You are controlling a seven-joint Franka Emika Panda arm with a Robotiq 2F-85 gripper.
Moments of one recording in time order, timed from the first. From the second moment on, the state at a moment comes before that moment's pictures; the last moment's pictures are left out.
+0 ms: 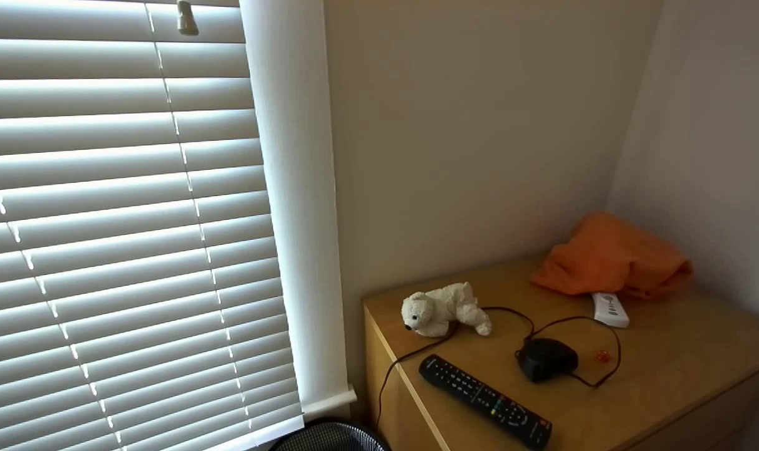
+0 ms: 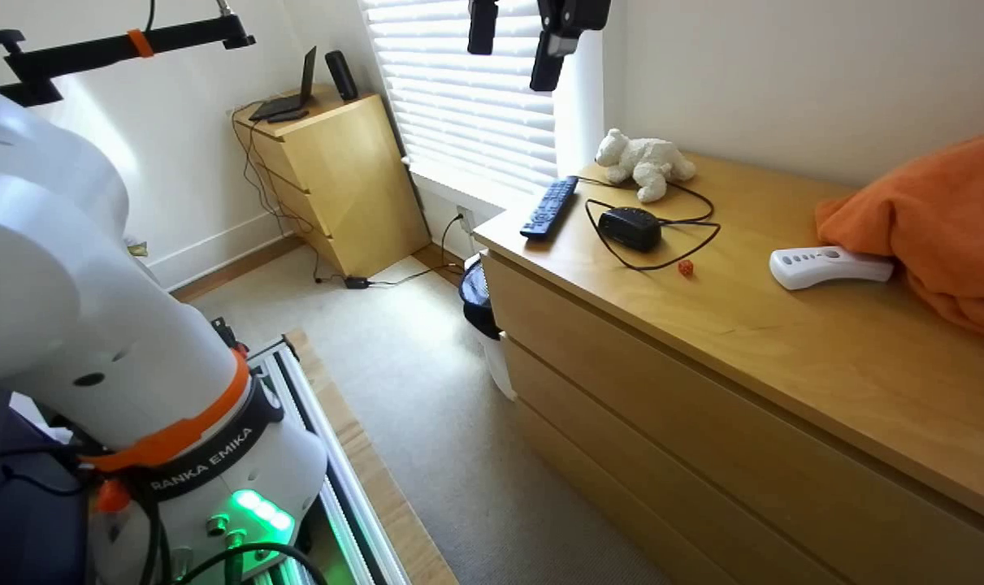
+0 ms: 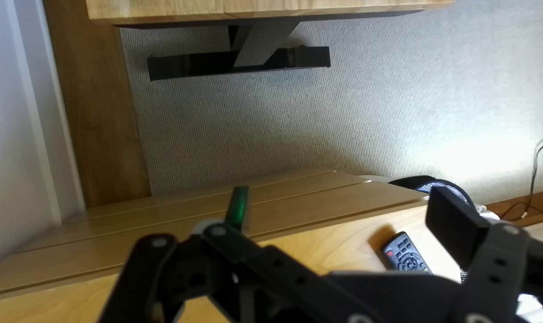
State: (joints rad) arm -0.07 -0.41 -0.25 -2.25 0.03 1.56 -0.22
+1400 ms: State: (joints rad) arm -0.19 -0.13 -0.32 -2.50 0.38 2.32 -0.28
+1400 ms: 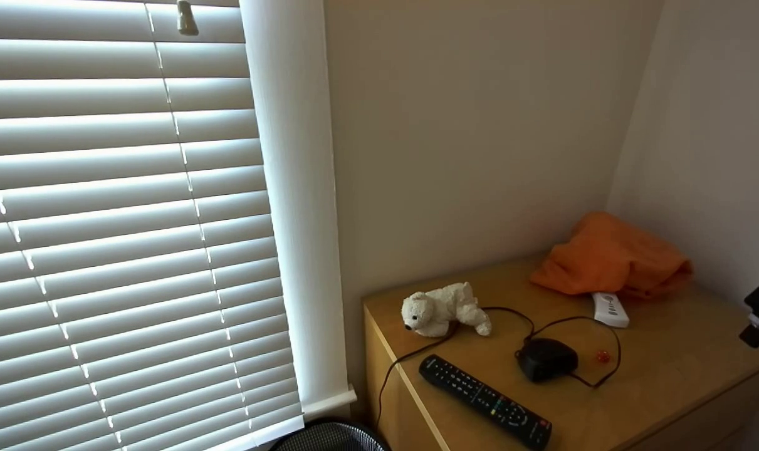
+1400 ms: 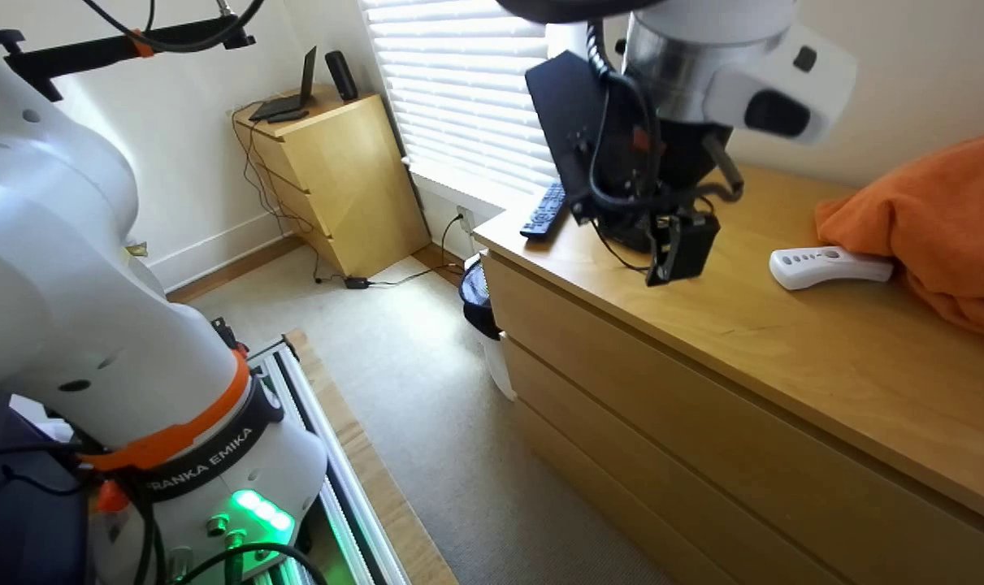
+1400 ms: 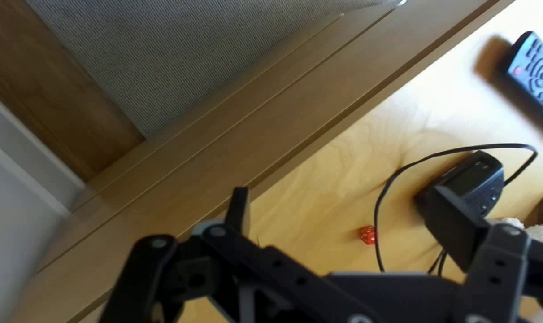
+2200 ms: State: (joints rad) arm -0.34 0.22 -0.33 -2.47 0.84 2.30 -0.77
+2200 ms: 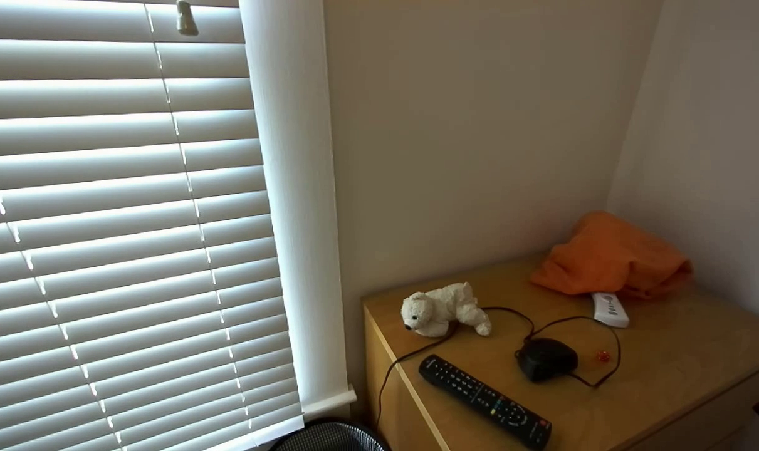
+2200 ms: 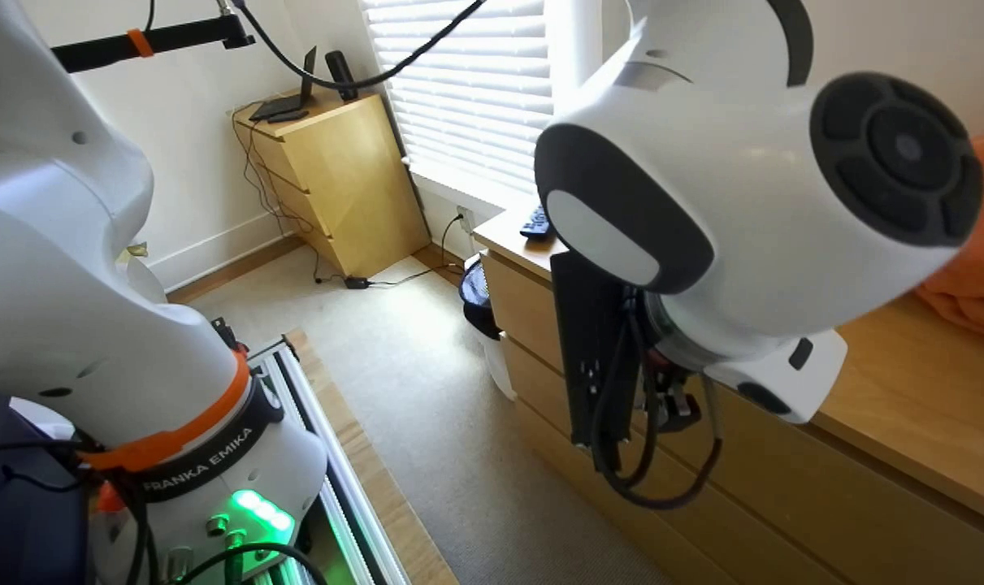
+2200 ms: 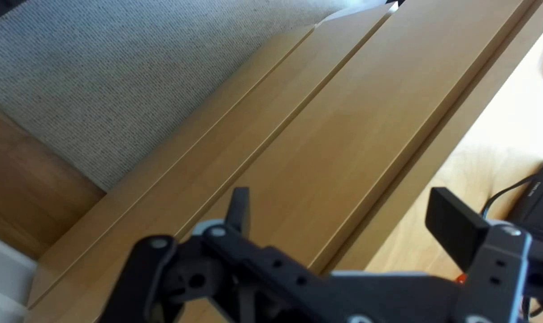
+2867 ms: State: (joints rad) arm -0.37 0.28 -0.31 -2.42 0.86 2.26 -0.79
